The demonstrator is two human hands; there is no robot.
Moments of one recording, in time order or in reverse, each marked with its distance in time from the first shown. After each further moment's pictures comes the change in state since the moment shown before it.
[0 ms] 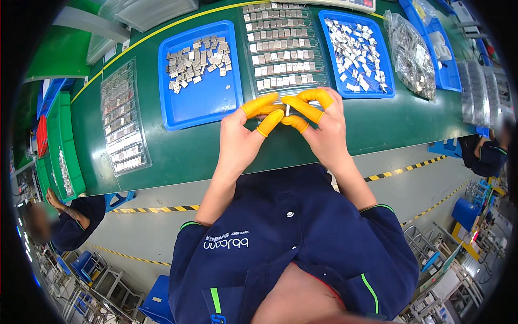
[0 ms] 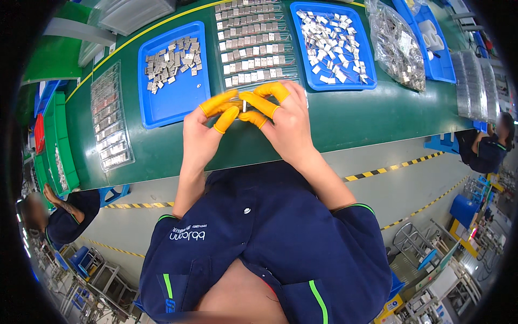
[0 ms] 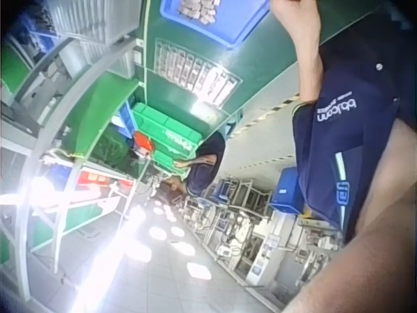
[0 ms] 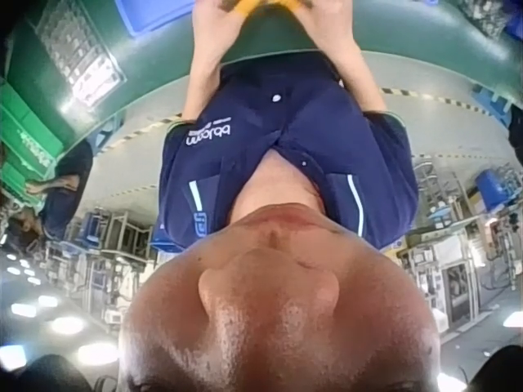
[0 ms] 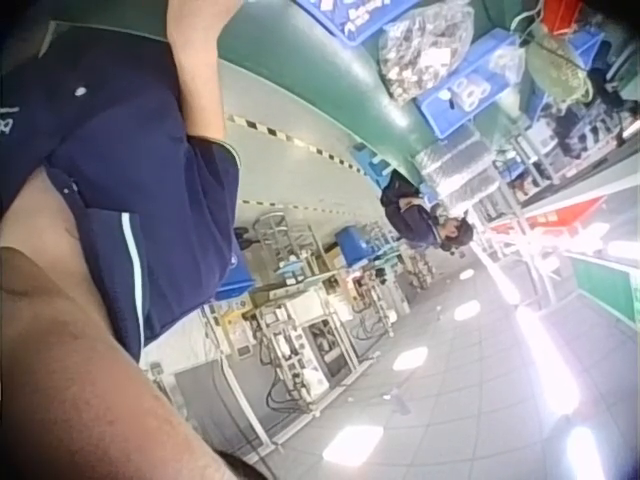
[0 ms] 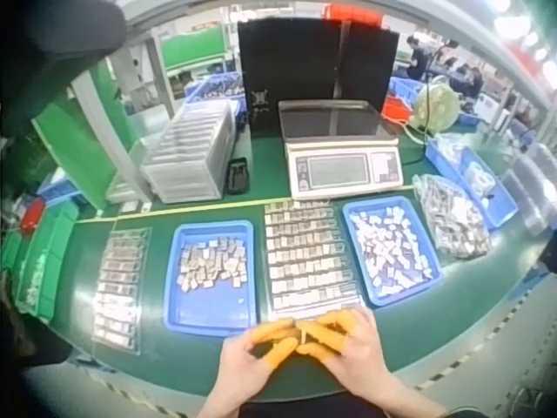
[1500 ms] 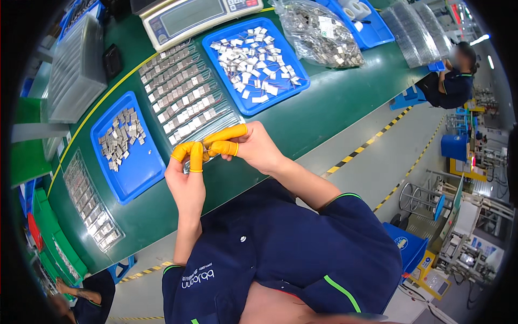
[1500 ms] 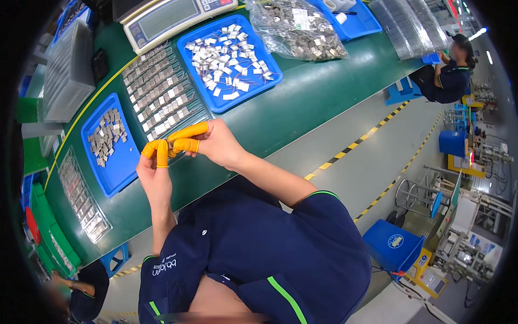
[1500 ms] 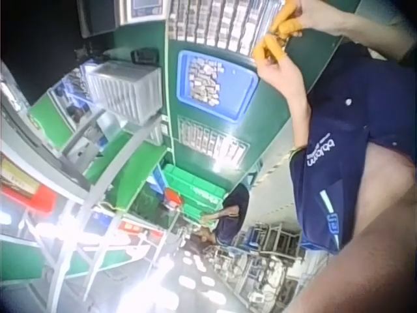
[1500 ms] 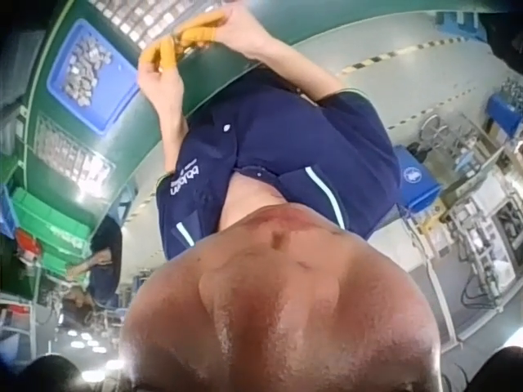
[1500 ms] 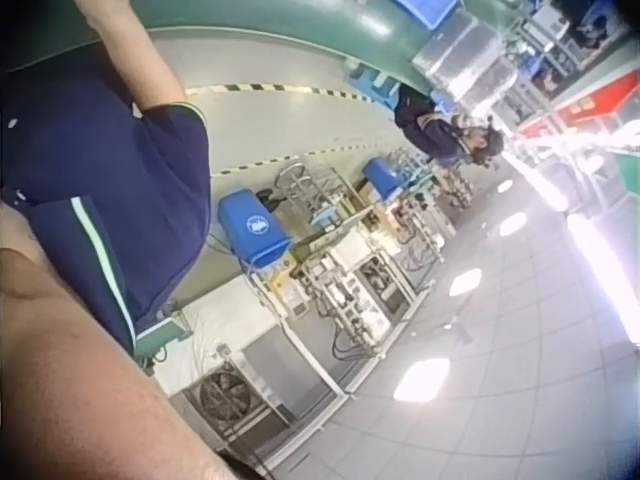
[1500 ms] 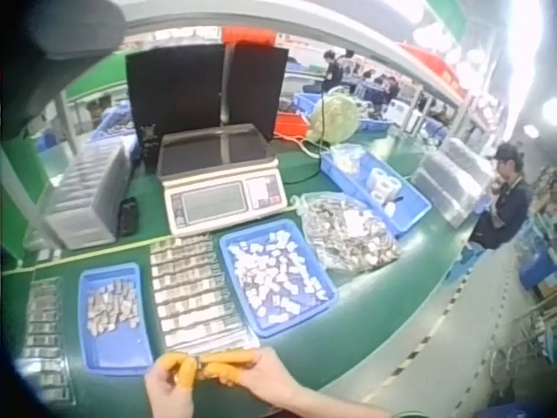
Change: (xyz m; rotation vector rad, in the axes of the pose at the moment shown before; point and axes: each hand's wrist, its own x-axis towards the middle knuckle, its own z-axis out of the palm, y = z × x) left_hand 0.012 -0.005 0.049 0.009 0.122 0.087; right_hand -0.010 0.036 -0.018 1.240 -0.048 0.685
